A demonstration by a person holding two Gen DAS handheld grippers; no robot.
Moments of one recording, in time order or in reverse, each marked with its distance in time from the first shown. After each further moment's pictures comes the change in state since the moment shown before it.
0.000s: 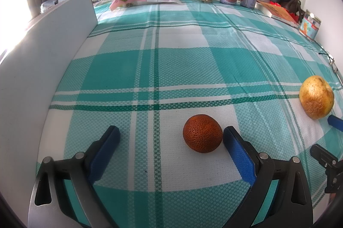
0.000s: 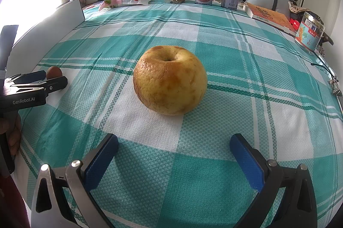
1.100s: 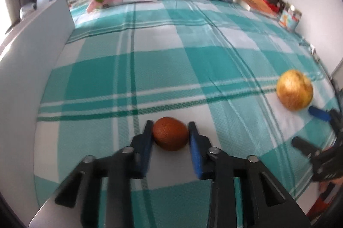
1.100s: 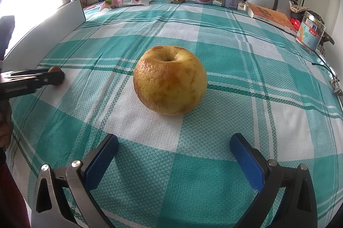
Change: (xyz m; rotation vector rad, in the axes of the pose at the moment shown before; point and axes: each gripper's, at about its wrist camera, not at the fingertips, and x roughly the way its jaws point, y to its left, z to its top) left arm -0.010 -0.012 0.007 0.084 0.050 -0.125; right arm -0.001 -0.003 0.000 0.005 -0.002 0.024
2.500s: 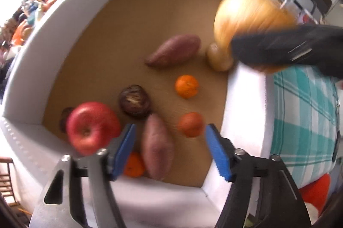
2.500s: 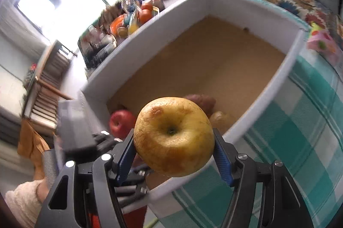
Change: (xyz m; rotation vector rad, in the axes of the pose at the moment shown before) left arm -0.137 0.250 -0.068 -0.445 0.224 0.184; right arm 0.001 0.423 0.203 -0.505 0.372 0.597
